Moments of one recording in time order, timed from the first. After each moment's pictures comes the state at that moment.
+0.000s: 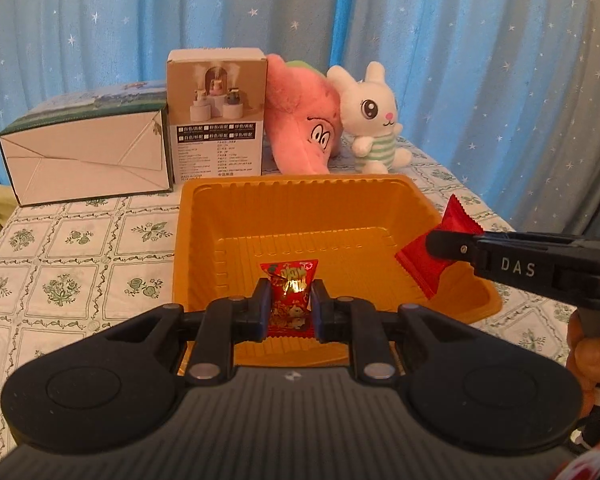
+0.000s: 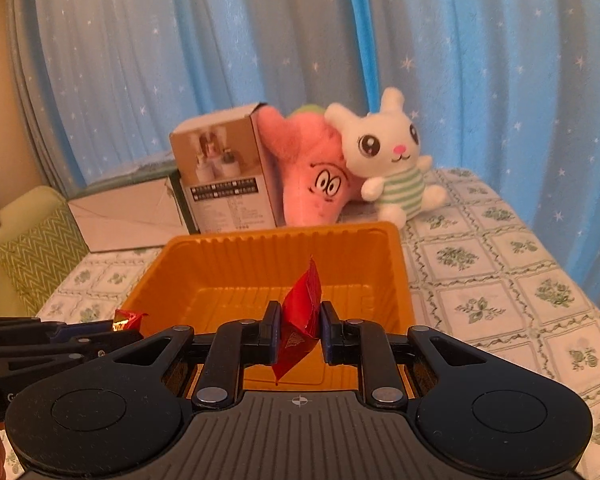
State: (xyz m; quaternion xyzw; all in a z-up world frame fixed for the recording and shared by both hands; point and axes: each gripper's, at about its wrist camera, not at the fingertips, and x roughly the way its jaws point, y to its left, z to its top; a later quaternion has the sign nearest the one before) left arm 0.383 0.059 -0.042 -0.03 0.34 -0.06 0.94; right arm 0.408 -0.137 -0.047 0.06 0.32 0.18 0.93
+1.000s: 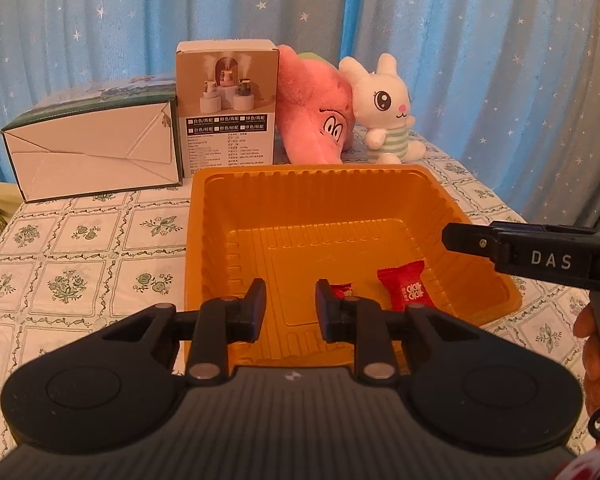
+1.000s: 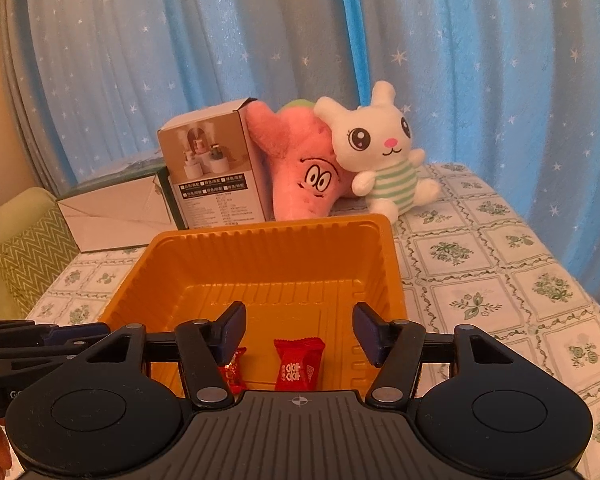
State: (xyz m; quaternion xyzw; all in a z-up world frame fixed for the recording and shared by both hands) left arm 0.382 0.062 -0.043 -0.02 0.34 -0.05 0.94; right arm 0.407 -0.145 -0.050 0.07 0.32 0.17 0.93
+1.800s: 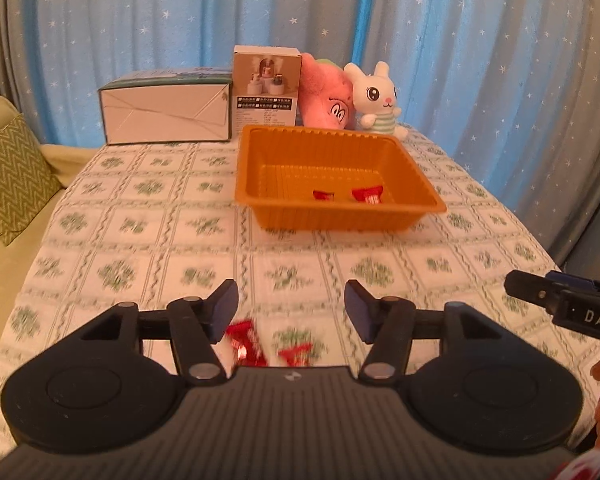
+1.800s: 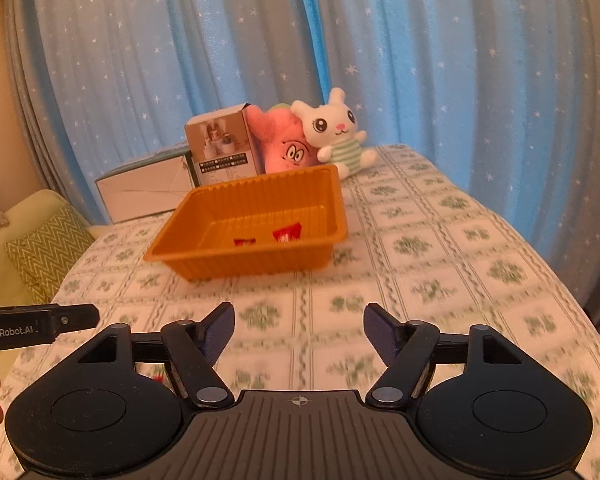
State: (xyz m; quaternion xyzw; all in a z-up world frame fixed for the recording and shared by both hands) left arm 0.173 0.052 -0.008 -0.05 0.34 0.00 0.94; right arm 0.185 -0.196 -0.023 0.09 0.31 0.14 0.94
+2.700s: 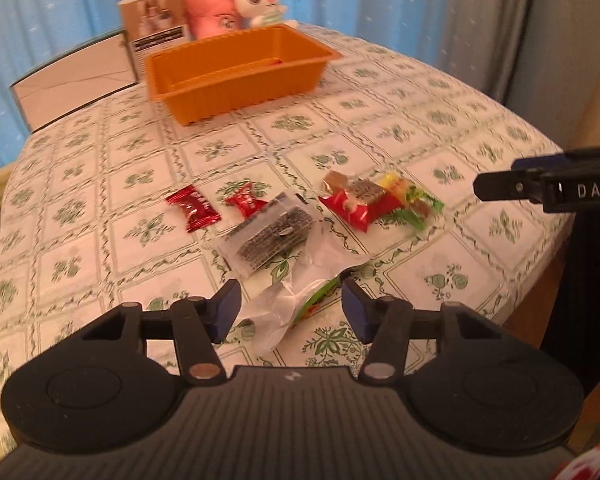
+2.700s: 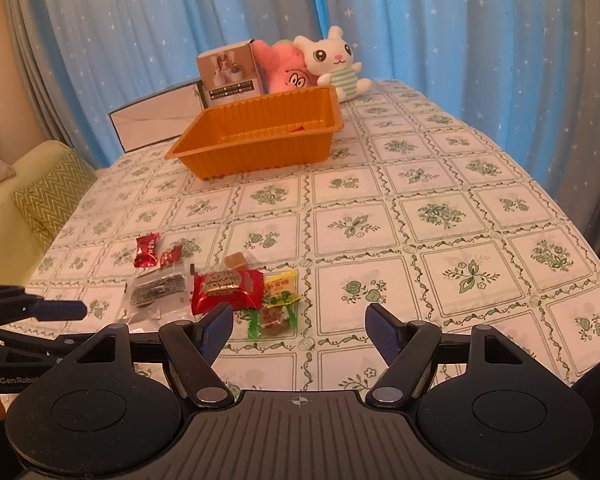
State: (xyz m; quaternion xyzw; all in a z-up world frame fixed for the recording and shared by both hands) left arm 0.100 0.036 -0.065 0.10 0.42 -0.15 0.89; right arm 0.096 -0.196 -0.052 0.07 0.39 0.14 0.91
